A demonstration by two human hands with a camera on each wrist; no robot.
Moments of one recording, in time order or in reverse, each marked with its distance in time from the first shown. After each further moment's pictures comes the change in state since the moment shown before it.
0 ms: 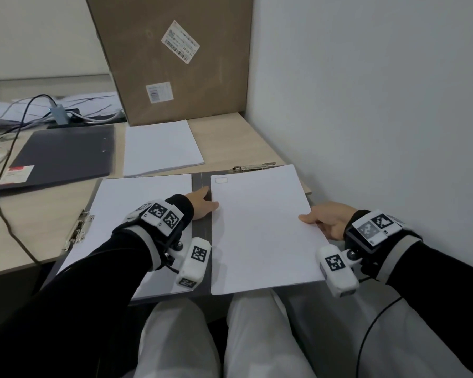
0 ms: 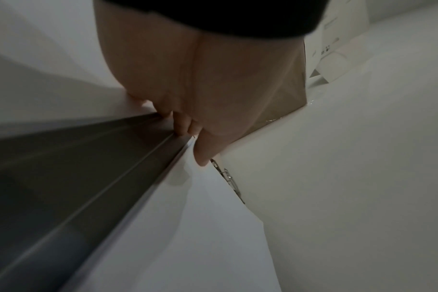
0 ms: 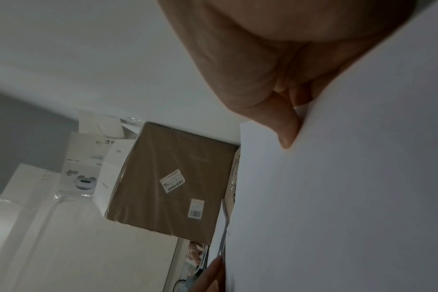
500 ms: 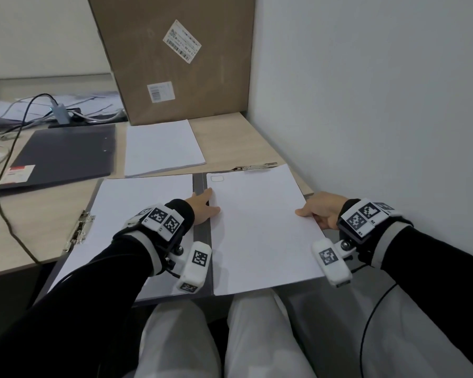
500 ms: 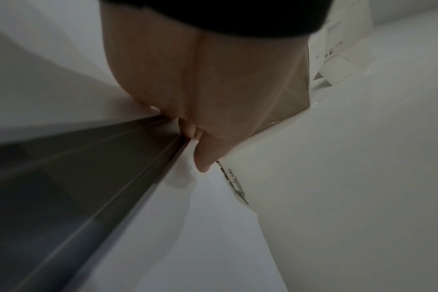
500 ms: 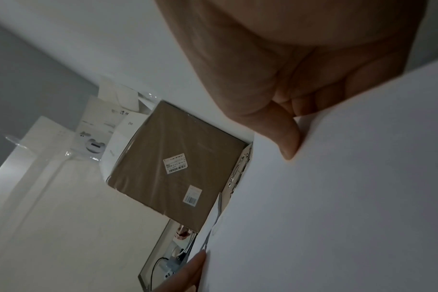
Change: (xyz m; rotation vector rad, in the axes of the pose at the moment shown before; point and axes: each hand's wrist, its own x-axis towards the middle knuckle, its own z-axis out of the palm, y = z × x) left_hand 0.005 -0.008 0.007 0.116 -0.014 -0.013; right_hand -0.003 -0.026 0.009 -0.224 0.075 -0.049
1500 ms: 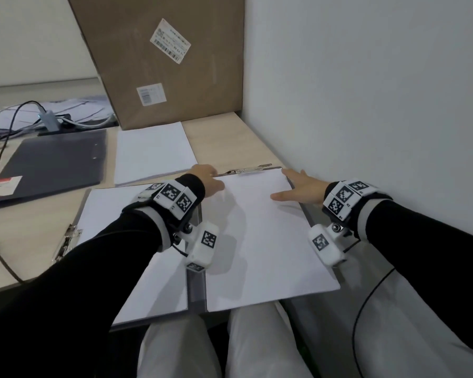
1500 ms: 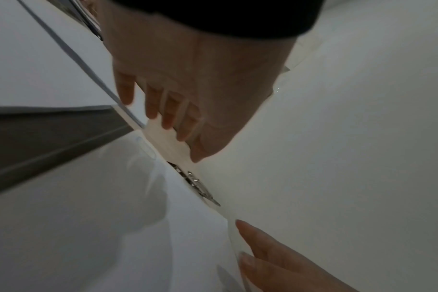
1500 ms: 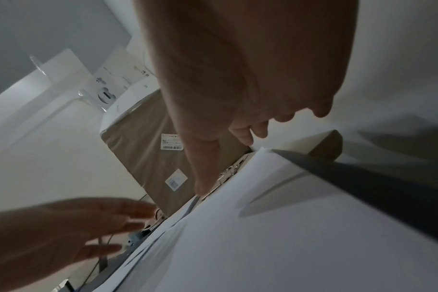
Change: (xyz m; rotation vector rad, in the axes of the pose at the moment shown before) left_hand 0.017 0.049 -0.042 -0.070 0.213 0.090; right_hand 0.021 -0.033 -0.012 -0.564 -0.028 -0.413
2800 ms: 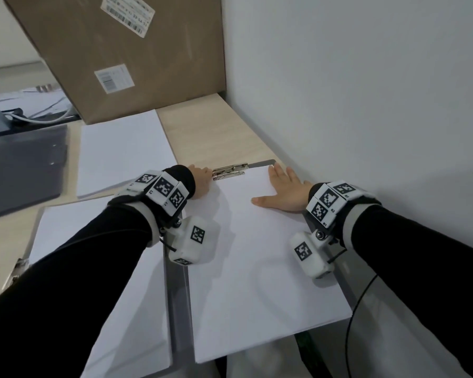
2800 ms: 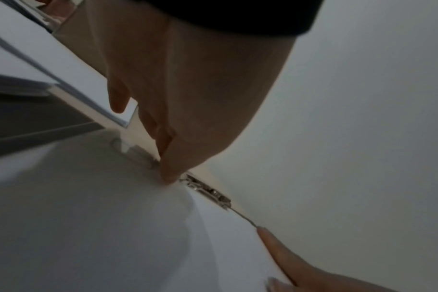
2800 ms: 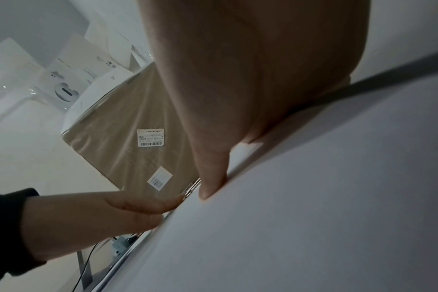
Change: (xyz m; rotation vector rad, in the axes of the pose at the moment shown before) left_hand 0.064 0.020 0.011 0.534 -0.203 0.091; right_hand 0.048 0.002 0.018 -0.253 -0.054 0.072
